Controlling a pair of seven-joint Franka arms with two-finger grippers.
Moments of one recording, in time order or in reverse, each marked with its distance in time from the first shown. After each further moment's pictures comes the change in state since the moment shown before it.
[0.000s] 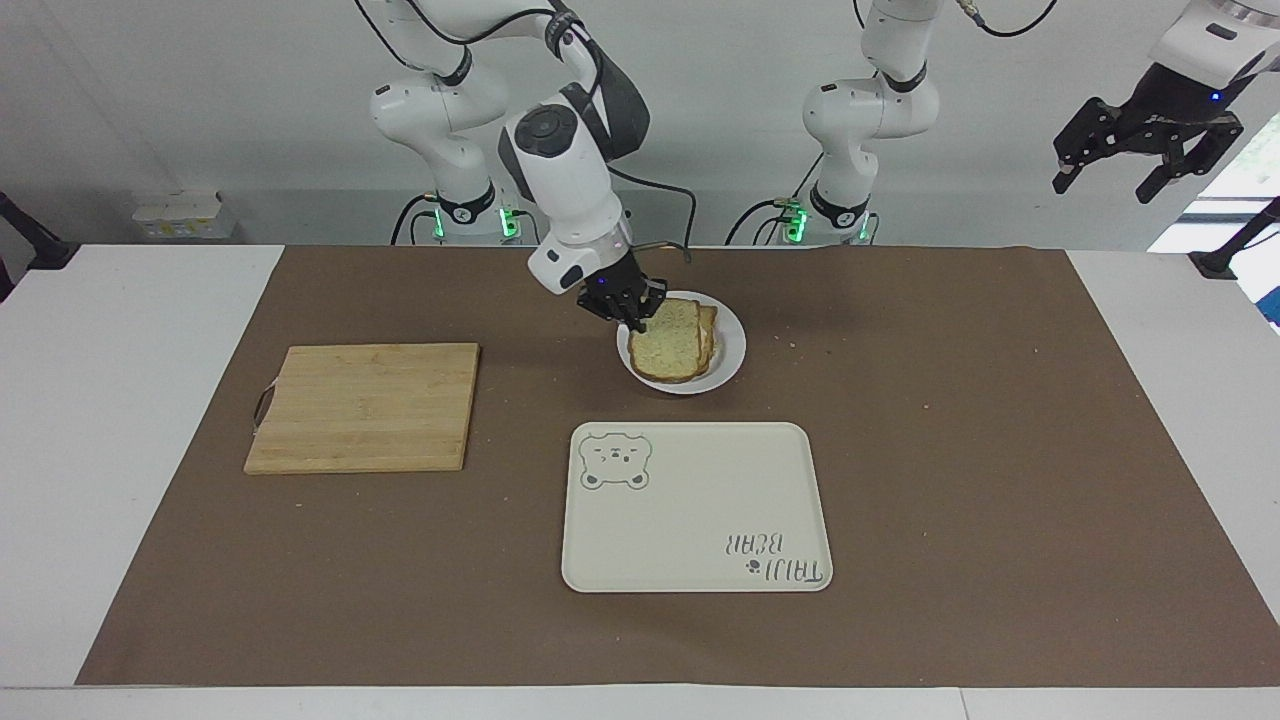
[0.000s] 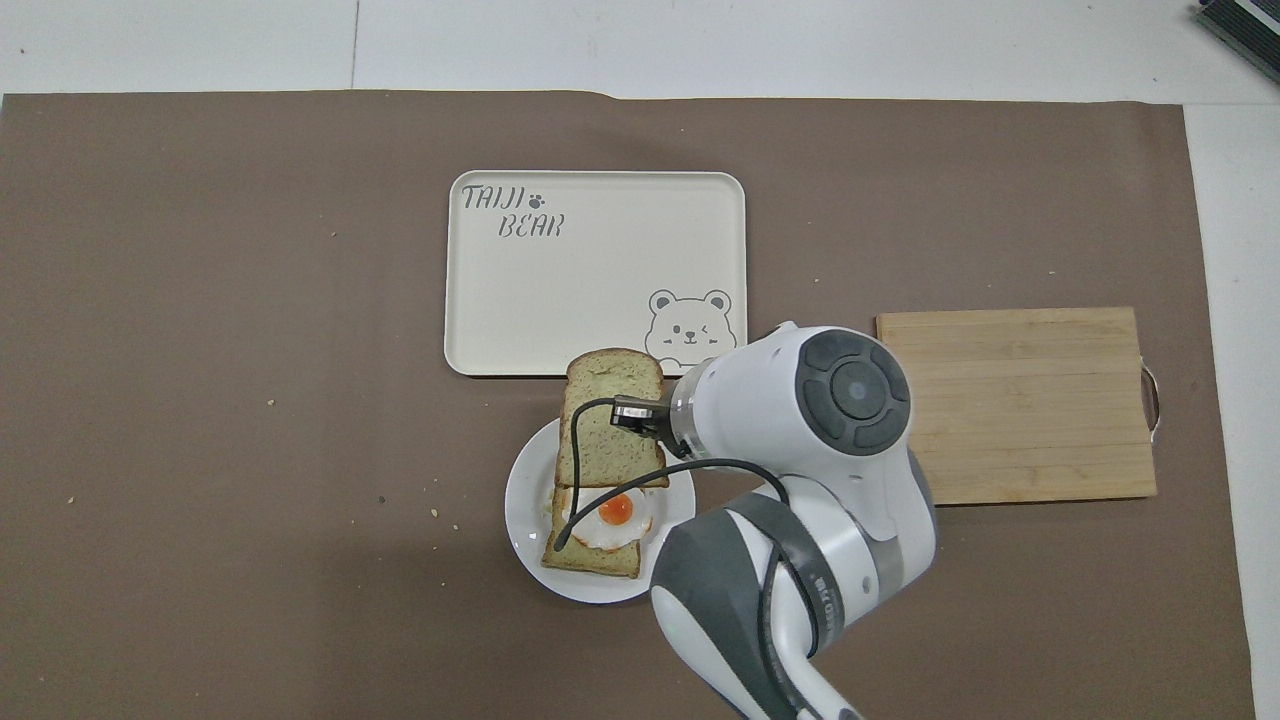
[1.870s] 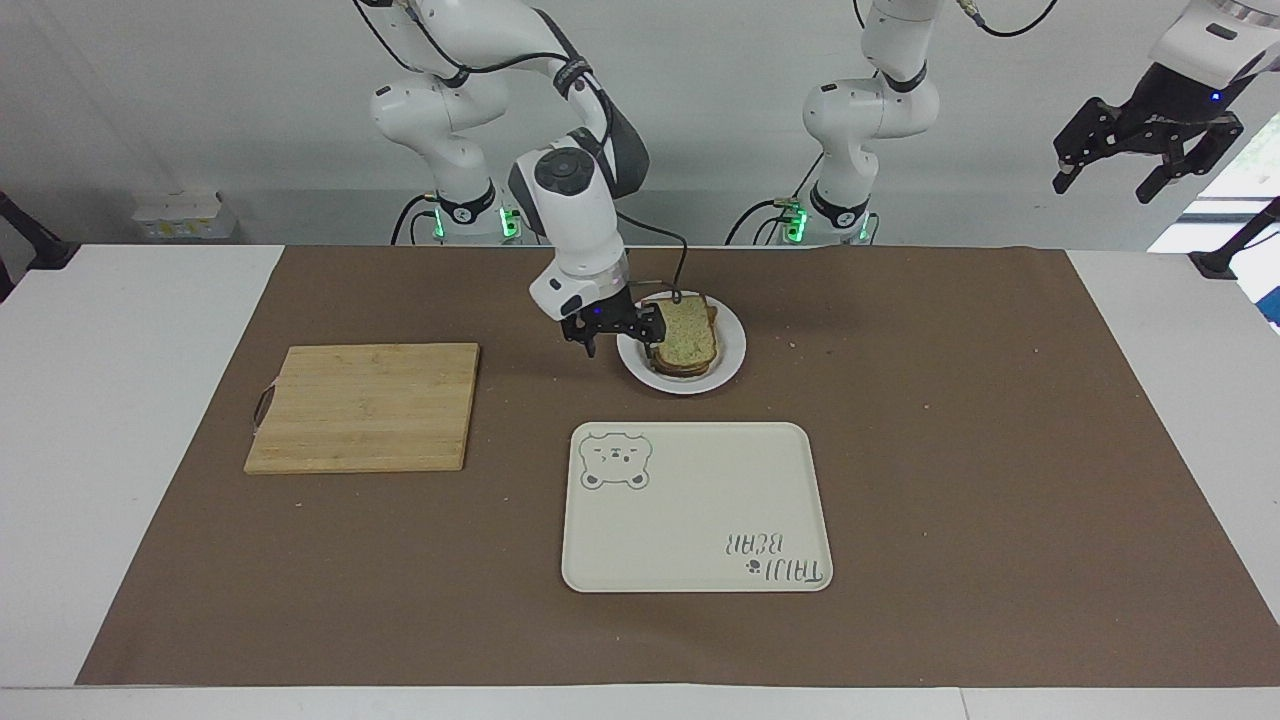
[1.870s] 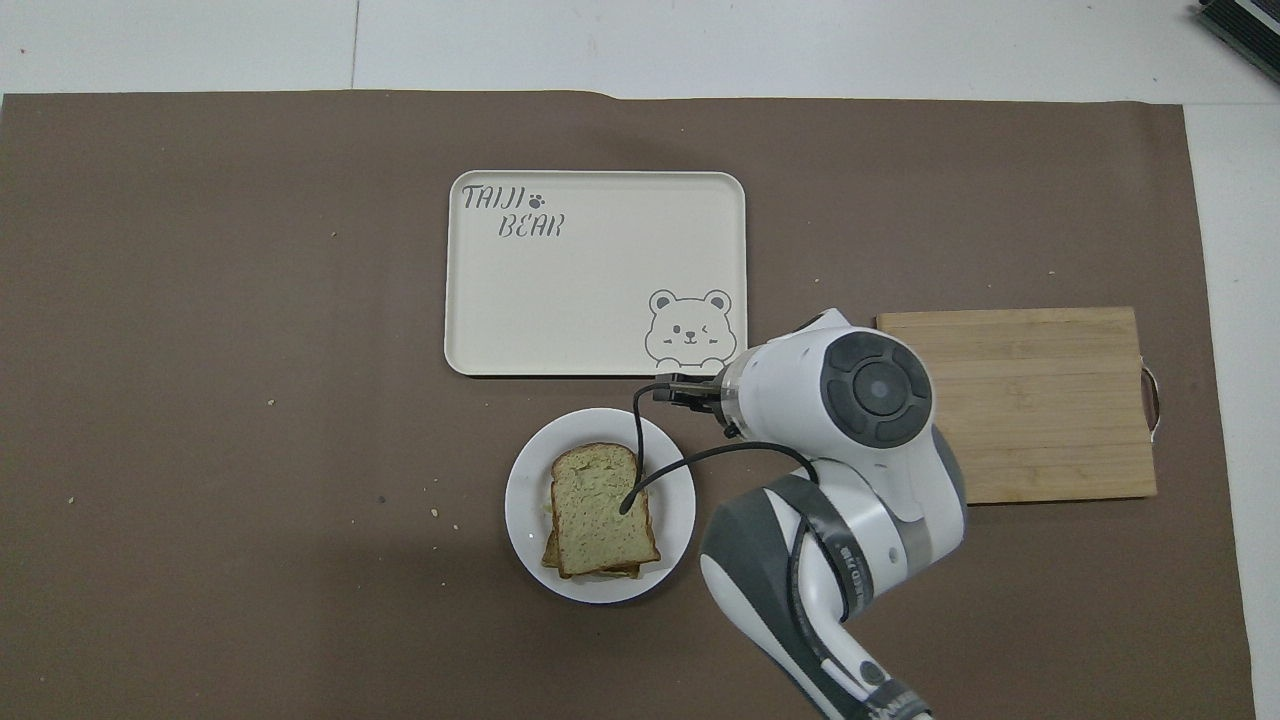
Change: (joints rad) left arm 0.000 0.000 0.000 0.000 0.000 0.000 0.000; right arm -0.091 -0.014 -0.025 -0.075 -0.166 0.074 -0.060
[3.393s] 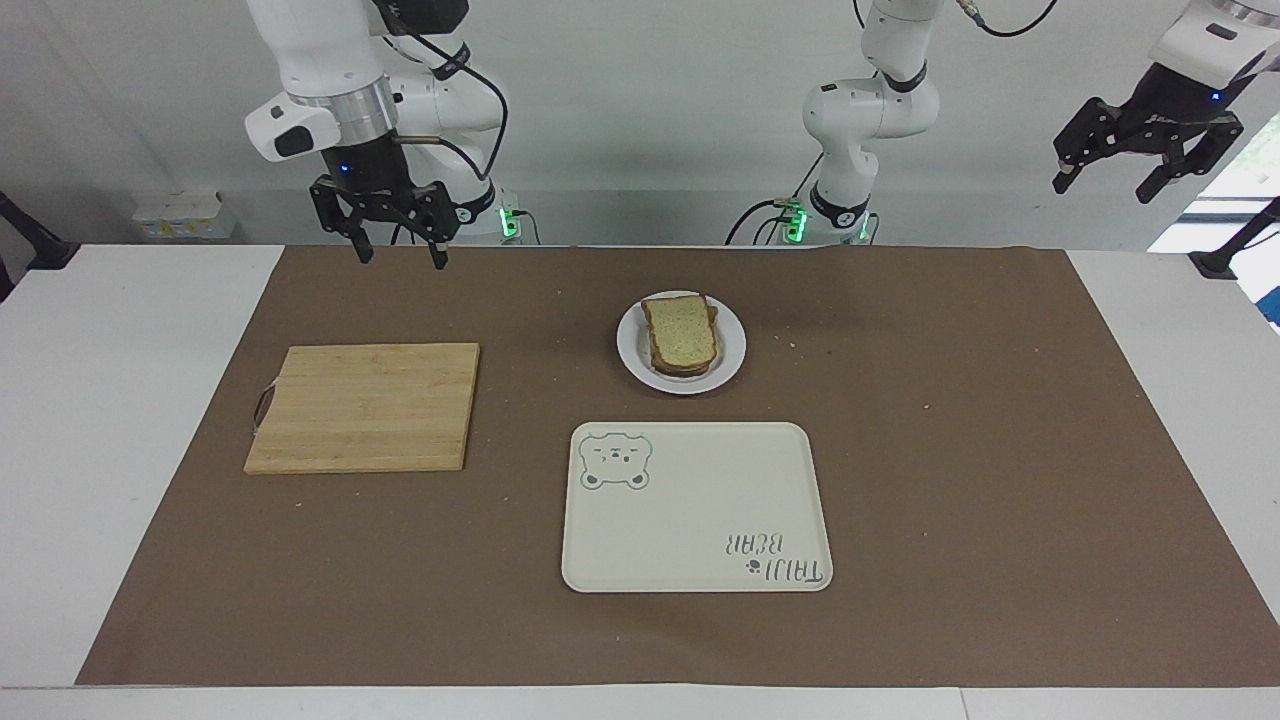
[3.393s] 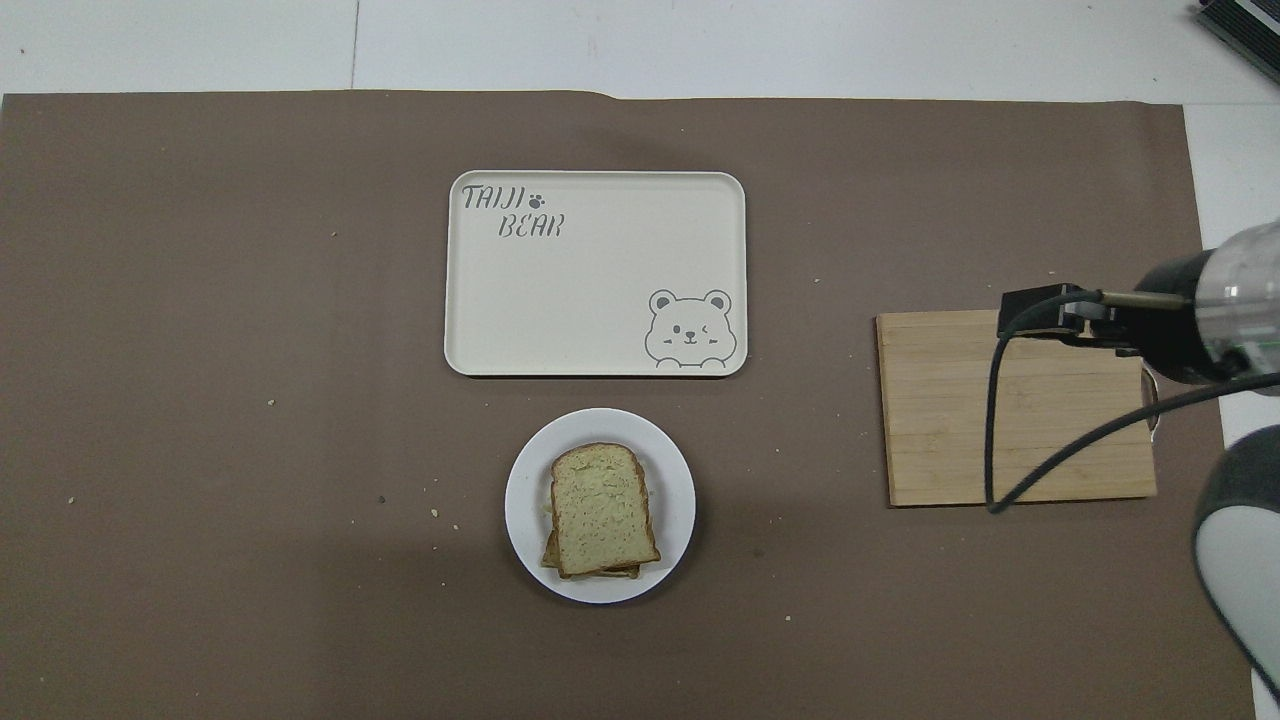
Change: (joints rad) left arm 0.000 0.000 0.000 0.000 0.000 0.000 0.000; right arm -0.301 -0.215 -0.070 0.378 -0.093 -0.628 -0.328
